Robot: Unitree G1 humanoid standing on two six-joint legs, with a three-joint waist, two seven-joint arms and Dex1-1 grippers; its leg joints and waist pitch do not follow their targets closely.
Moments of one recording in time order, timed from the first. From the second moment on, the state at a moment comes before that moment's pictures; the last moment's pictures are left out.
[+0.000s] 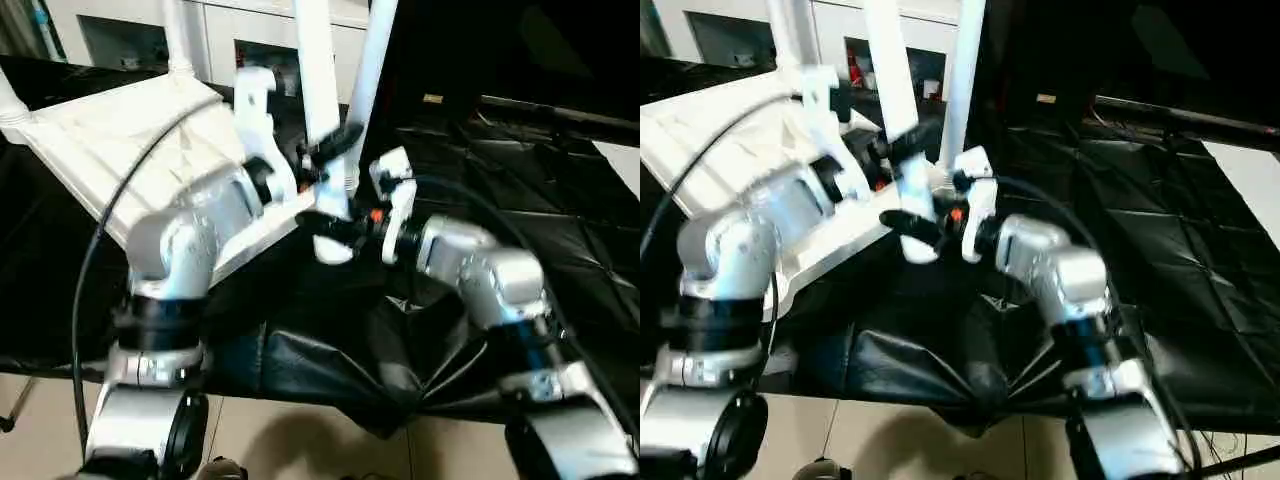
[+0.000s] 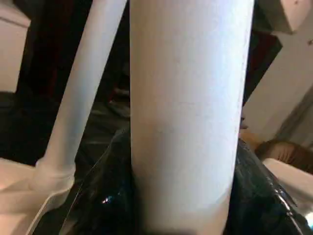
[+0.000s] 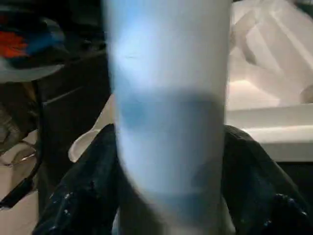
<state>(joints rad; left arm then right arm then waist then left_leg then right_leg) -0.72 0.13 0.08 0.05 -0.55 0.75 -0.39 -0.65 -0.18 0.12 0.27 0.45 0.62 0.76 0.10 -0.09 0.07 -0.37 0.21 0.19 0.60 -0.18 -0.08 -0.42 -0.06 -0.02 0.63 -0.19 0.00</state>
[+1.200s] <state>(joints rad) -0.71 0.30 0.22 0.09 -1.05 1.01 -1.03 -0.59 -0.36 0.21 0.17 0.64 0.70 1.40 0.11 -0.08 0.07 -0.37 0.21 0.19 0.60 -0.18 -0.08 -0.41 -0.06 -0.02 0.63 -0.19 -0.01</state>
